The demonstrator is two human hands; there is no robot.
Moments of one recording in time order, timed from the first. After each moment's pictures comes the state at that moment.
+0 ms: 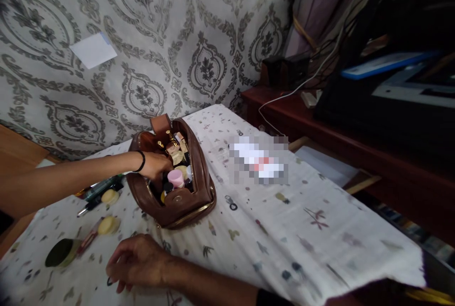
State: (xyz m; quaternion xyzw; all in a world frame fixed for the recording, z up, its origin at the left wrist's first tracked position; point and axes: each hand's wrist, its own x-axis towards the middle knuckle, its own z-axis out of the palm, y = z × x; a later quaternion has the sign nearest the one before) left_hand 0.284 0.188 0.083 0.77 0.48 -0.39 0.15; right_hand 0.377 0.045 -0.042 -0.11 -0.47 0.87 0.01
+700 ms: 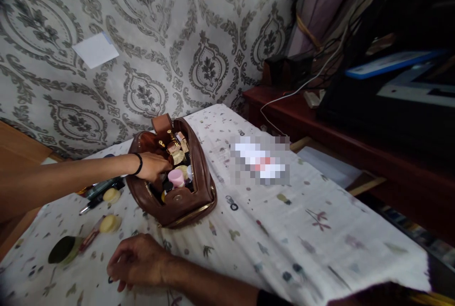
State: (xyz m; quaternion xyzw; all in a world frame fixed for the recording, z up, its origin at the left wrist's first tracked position) left_hand 0.291 0.175 0.091 0.72 0.56 -0.39 0.11; right_hand 0.376 0.043 -0.048 -0.10 -0.48 0.87 0.01
